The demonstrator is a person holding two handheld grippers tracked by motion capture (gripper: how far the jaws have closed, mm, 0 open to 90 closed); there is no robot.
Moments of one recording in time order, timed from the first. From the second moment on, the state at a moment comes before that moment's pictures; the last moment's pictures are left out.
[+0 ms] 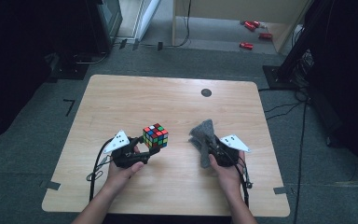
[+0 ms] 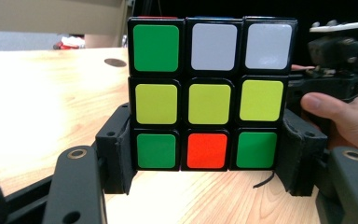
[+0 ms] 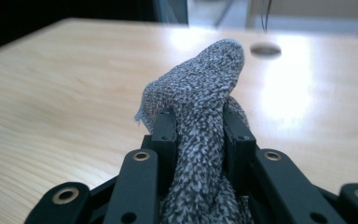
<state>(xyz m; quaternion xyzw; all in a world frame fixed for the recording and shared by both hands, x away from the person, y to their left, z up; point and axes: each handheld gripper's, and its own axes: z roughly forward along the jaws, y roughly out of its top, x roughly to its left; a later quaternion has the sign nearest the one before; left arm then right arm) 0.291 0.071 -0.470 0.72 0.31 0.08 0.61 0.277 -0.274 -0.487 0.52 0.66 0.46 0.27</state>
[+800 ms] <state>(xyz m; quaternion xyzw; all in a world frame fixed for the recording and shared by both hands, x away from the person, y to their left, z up) 0.308 0.076 -0.470 0.76 0.30 0.00 0.57 0.259 -0.230 -0.475 0.30 0.72 0.58 0.25</state>
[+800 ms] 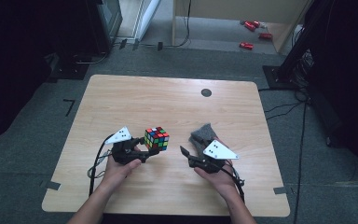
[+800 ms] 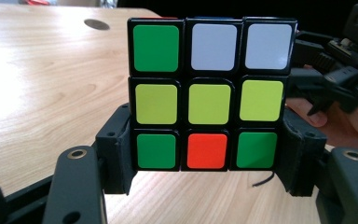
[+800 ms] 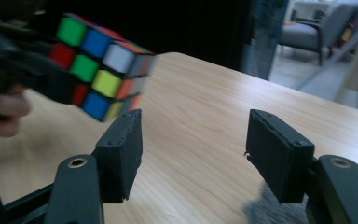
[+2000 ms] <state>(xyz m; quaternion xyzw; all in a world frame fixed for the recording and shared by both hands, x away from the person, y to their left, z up) 0.321 0.066 -0.472 0.78 0.27 -0.20 0.53 0.244 -0.187 -0.498 0.11 0.75 0.54 0.35</state>
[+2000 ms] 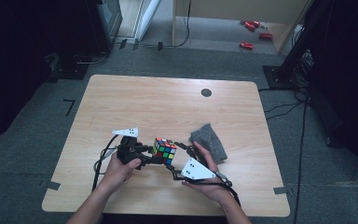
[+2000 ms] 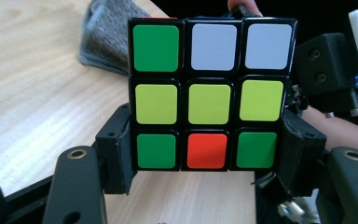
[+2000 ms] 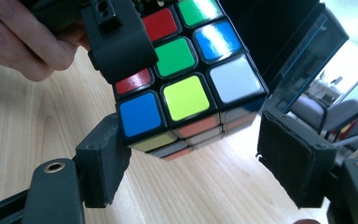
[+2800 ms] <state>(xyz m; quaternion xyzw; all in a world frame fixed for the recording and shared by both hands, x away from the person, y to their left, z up) 0.316 0.067 -0.468 0.77 0.25 -0.14 0.57 0.245 -0.191 -0.497 0.13 0.76 0.54 0.33</state>
